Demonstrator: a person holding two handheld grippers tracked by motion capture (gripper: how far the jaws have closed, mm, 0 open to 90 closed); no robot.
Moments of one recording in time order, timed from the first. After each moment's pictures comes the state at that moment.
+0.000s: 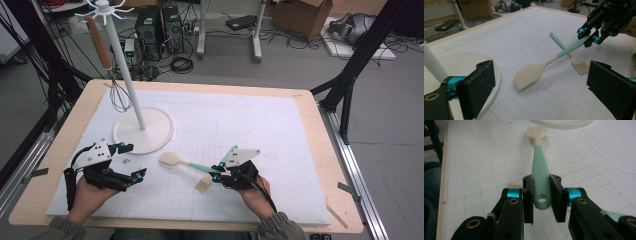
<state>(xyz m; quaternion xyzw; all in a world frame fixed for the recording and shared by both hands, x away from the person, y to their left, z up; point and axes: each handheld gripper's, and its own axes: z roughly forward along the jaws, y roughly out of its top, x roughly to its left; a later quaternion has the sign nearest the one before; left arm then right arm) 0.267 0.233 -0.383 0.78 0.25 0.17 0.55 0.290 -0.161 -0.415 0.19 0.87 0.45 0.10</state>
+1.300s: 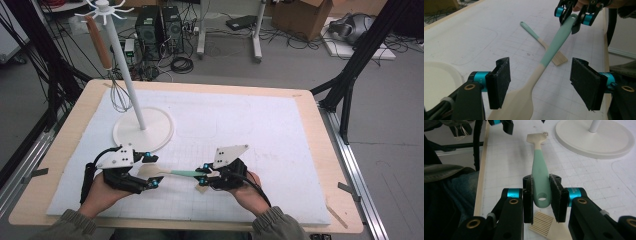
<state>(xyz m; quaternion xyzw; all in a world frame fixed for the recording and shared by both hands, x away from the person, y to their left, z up) 0.274 0.193 -0.387 0.84 0.15 0.11 0.51 0.285 -0.128 -0.385 0.09 0.88 0.47 0.05</state>
